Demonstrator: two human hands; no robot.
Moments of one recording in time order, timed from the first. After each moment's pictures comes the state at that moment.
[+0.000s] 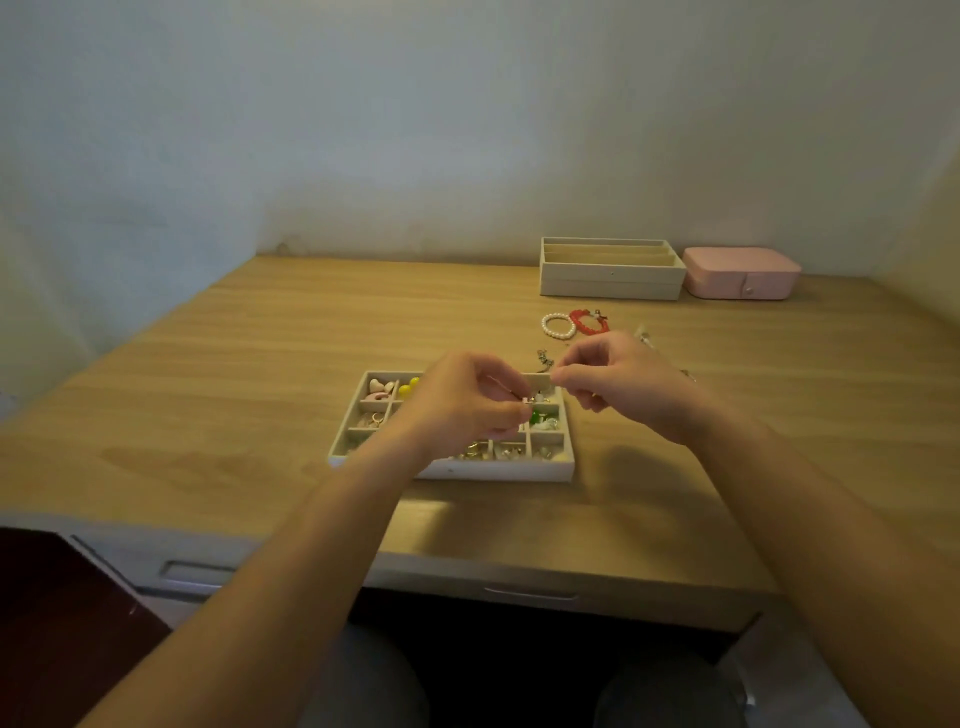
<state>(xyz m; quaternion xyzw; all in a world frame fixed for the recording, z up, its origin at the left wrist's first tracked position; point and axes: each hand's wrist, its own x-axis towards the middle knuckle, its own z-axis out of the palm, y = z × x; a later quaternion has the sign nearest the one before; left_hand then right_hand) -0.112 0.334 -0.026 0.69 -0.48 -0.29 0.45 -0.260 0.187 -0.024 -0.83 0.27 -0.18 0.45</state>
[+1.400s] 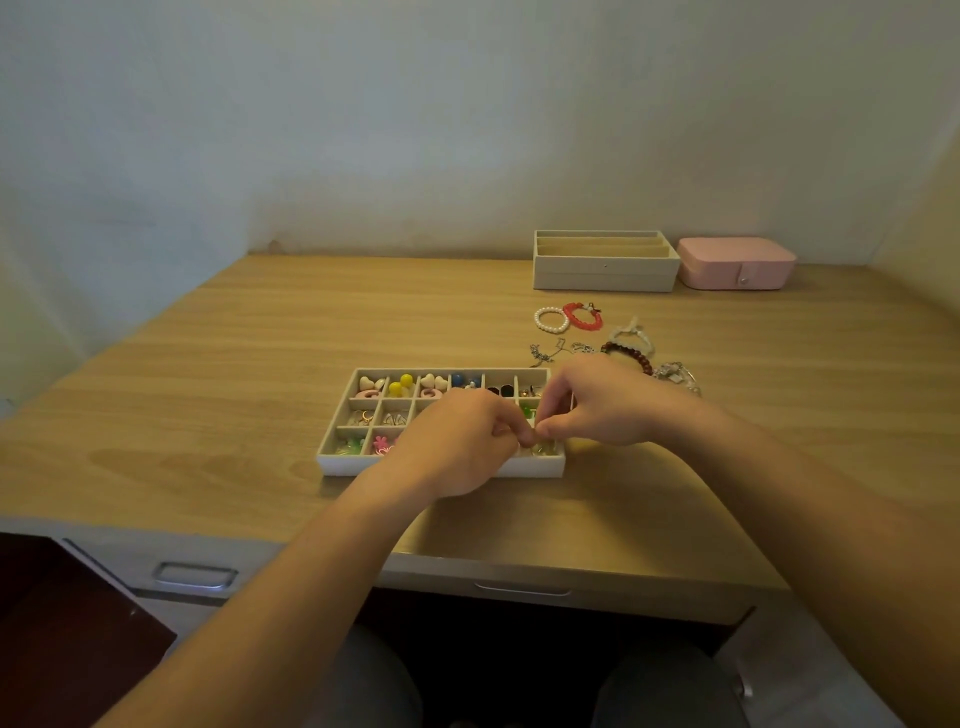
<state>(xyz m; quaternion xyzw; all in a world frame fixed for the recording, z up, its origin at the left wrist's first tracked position) -0.129 0.339 -0.043 0.76 -0.59 -0.14 0.23 -0.256 0.194 -0.027 -0.95 0.21 -0.02 0.22</state>
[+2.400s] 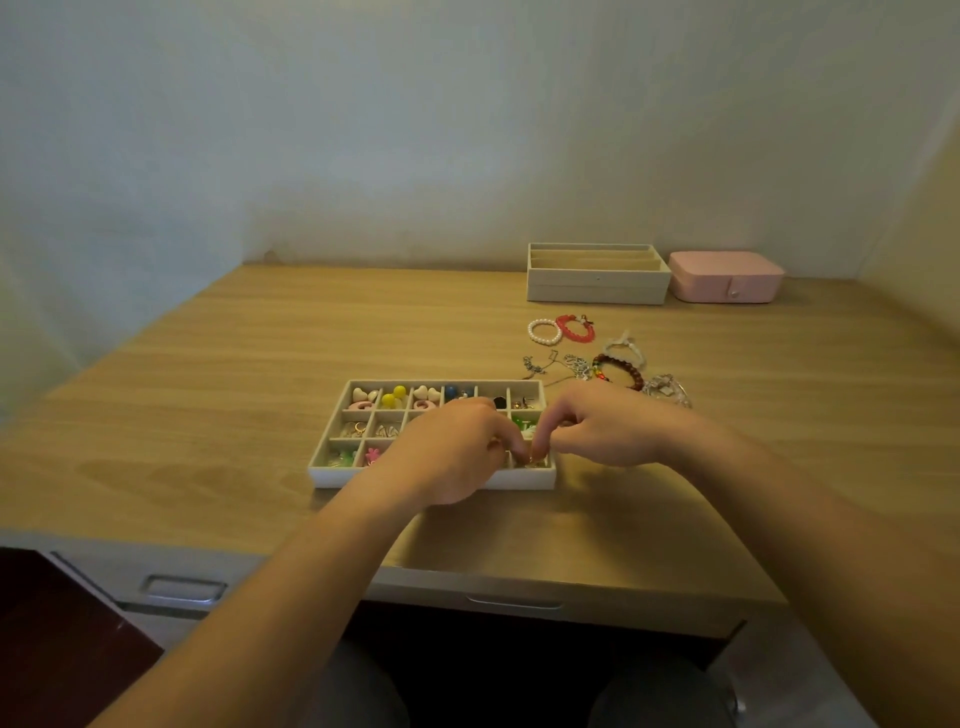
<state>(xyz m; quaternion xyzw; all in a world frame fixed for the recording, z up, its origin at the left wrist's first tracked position) -0.123 0.331 -0.044 0.75 -0.63 -0.10 0.15 -0.270 0.204 -0.017 -0.94 0.21 0.03 0.25</state>
